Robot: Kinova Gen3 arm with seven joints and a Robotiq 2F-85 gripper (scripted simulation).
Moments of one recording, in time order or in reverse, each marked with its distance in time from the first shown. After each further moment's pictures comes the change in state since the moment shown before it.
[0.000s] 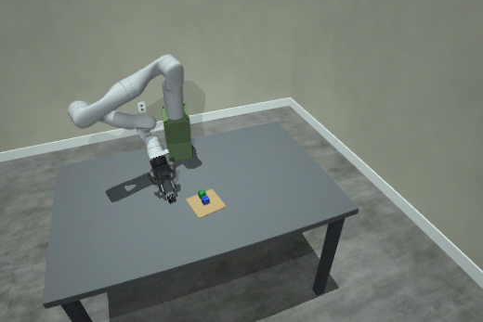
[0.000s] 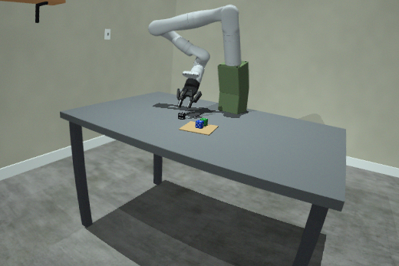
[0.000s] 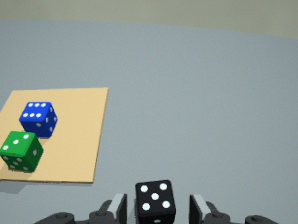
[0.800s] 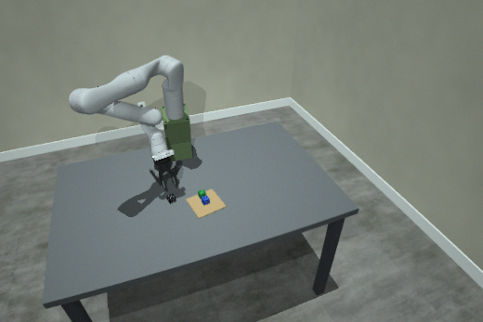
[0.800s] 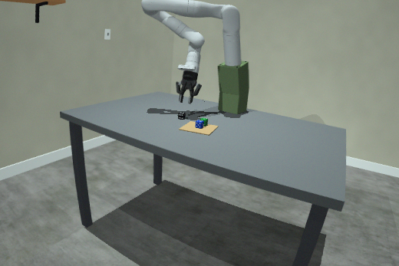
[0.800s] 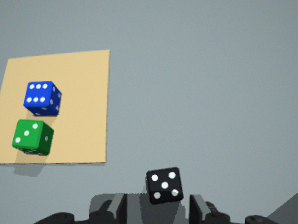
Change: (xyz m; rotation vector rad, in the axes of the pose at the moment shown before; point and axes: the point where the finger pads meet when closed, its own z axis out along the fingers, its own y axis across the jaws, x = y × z) arm 0.023 -0.008 -0.018 0.007 -0.395 0.028
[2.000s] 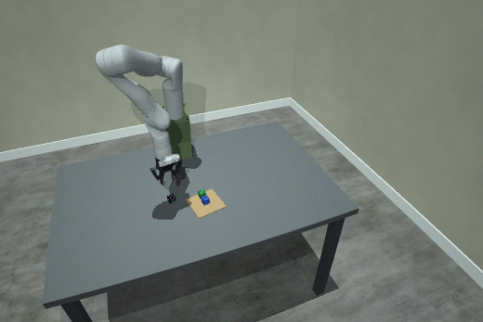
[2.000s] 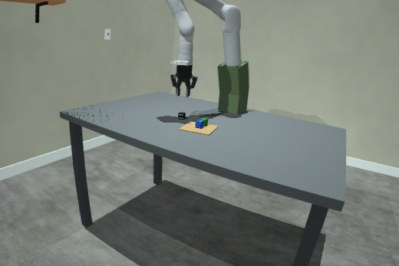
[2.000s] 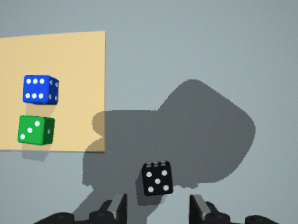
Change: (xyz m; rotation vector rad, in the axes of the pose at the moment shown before) arm 0.038 0.004 -0.026 -0.015 -0.340 -0.035
